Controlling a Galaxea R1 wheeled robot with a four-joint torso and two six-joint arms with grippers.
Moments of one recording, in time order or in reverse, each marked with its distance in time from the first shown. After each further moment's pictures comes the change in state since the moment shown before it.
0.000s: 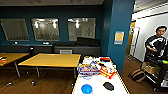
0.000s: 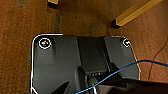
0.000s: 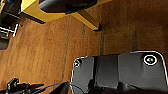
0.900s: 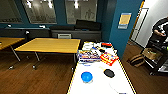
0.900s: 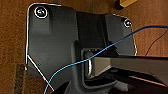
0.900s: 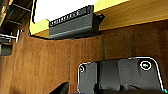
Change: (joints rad) left arm -0.031 0.014 -0.004 0.000 -0.012 0.000; right arm 0.244 -0.273 0.301 0.099 -0.049 0.011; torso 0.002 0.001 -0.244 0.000
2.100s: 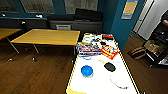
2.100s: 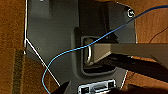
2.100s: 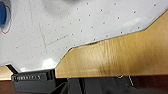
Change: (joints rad) left arm -0.016 0.006 -0.004 -0.002 -0.012 0.000; right arm 0.383 0.062 -0.278 0.207 -0.316 0.150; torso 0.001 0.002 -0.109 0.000
